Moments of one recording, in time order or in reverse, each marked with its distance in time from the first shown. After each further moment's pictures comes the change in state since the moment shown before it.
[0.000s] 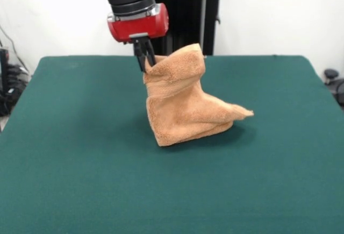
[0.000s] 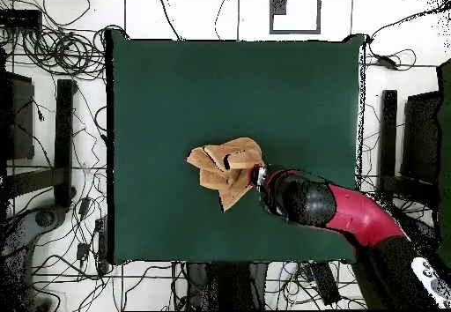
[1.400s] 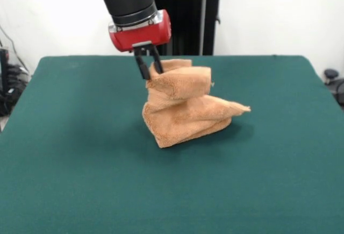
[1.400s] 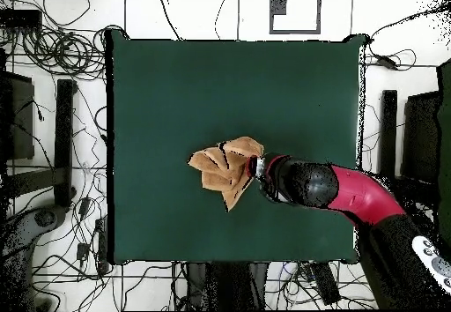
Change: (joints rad) arm -0.015 0.056 0.069 -0.098 -0.048 0.131 0.000
